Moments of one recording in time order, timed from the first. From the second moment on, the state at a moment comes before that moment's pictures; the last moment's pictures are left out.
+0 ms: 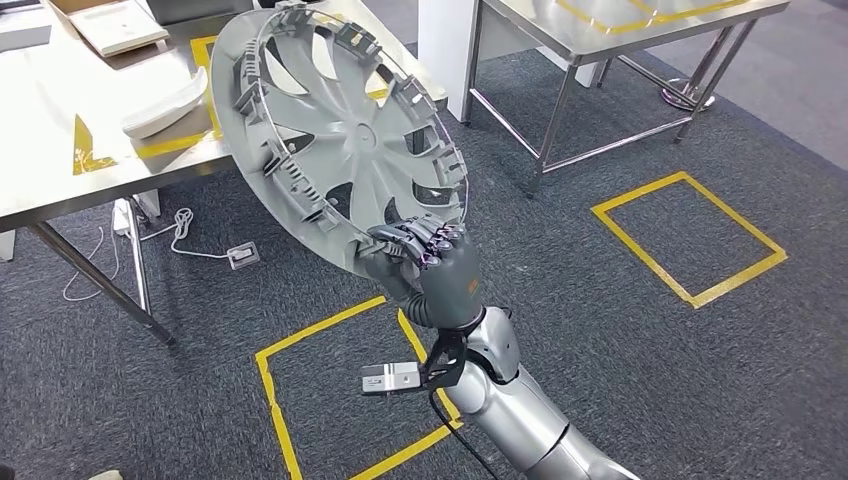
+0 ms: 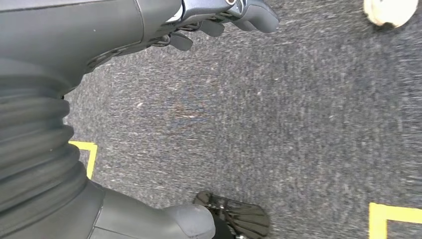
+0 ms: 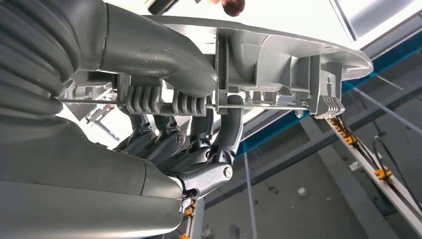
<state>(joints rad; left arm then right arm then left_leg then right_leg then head) -0.09 -0.21 1.07 -0.20 -1.02 0.56 -0.29 -0.14 0.04 0.29 -1.49 0.94 -0.40 -0.49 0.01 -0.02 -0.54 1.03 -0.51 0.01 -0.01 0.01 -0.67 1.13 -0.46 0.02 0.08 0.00</state>
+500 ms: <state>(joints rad) -0.09 -0.21 1.07 -0.20 -1.05 0.55 -0.28 -0.13 0.04 0.33 -1.51 1.01 -0.38 -0.54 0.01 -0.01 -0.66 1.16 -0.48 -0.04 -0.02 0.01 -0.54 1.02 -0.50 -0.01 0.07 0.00</state>
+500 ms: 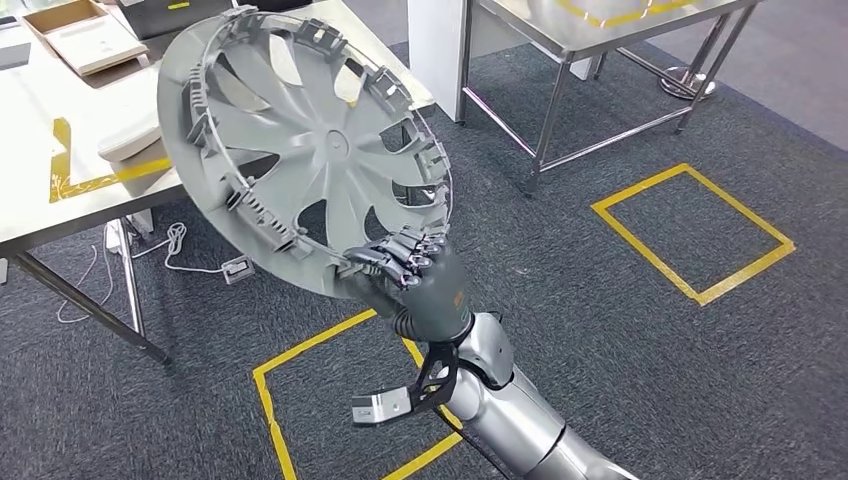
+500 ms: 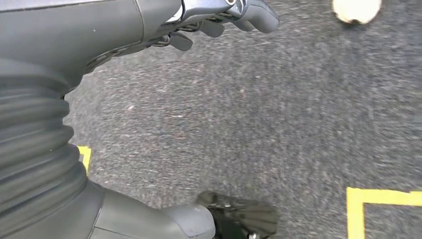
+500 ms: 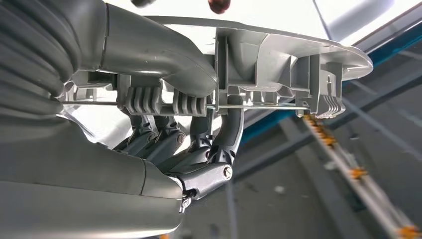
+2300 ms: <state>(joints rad) -0.10 -0.21 1.06 -0.20 -1.04 0.55 -0.28 -0.23 0.02 0.39 -1.55 1.15 -0.57 -0.43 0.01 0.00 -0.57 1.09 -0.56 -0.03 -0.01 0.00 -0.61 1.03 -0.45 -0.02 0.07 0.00</state>
